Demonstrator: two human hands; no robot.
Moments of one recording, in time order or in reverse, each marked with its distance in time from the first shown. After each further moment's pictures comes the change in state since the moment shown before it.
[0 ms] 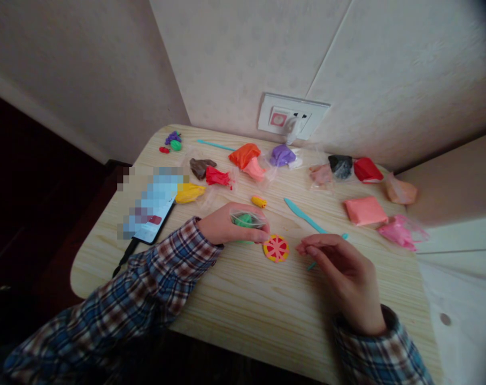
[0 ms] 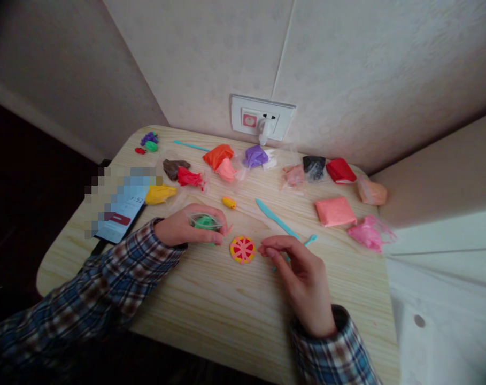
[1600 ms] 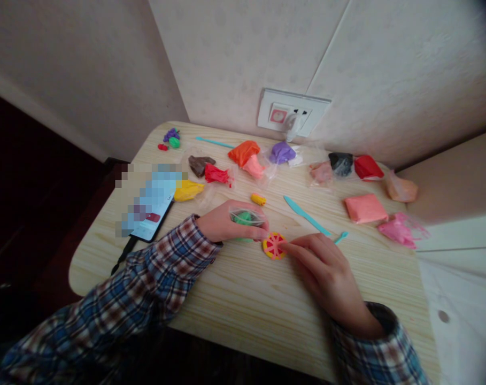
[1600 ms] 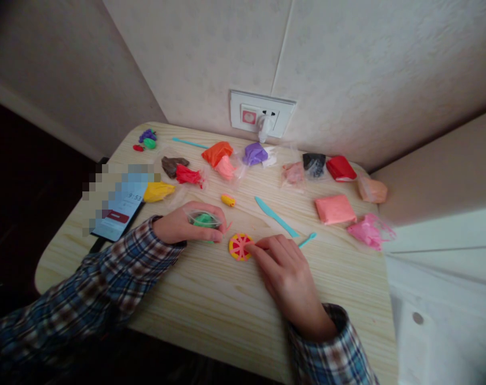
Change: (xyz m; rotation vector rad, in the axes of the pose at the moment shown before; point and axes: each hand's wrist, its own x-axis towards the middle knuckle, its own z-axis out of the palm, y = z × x) left_hand -0.001 0.002 0.001 0.019 0.000 -0.018; right_hand 0.000 0.007 0.000 -0.650 -0.260 -0.512
